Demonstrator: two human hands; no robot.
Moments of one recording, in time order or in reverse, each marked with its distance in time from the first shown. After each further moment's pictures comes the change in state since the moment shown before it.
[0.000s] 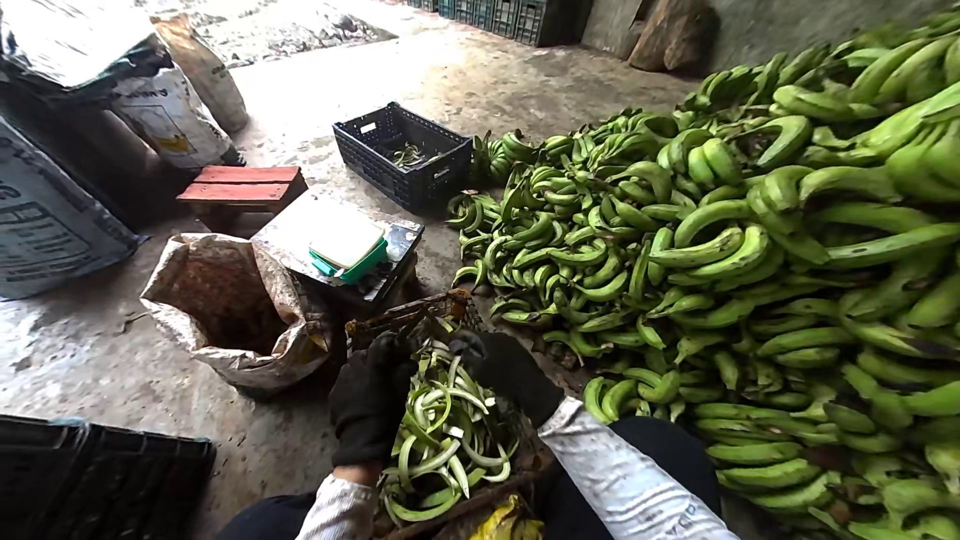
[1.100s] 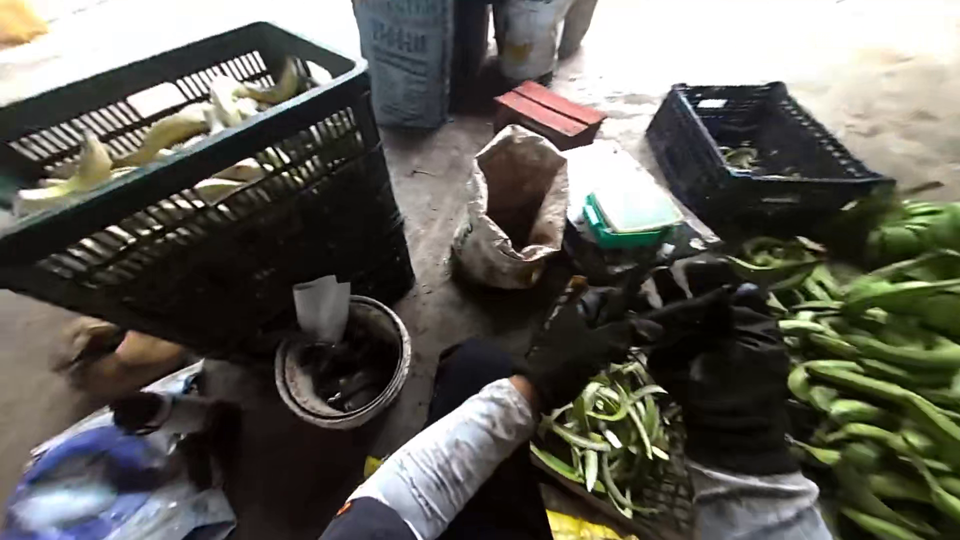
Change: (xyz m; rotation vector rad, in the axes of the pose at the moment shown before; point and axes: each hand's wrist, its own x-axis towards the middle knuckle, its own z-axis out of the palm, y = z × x) left_hand -0.065 -0.041 -0.067 -1.488 0.046 -0.138; right_hand 0.001 -0.114 0.062 1.392 -0.114 -0.628
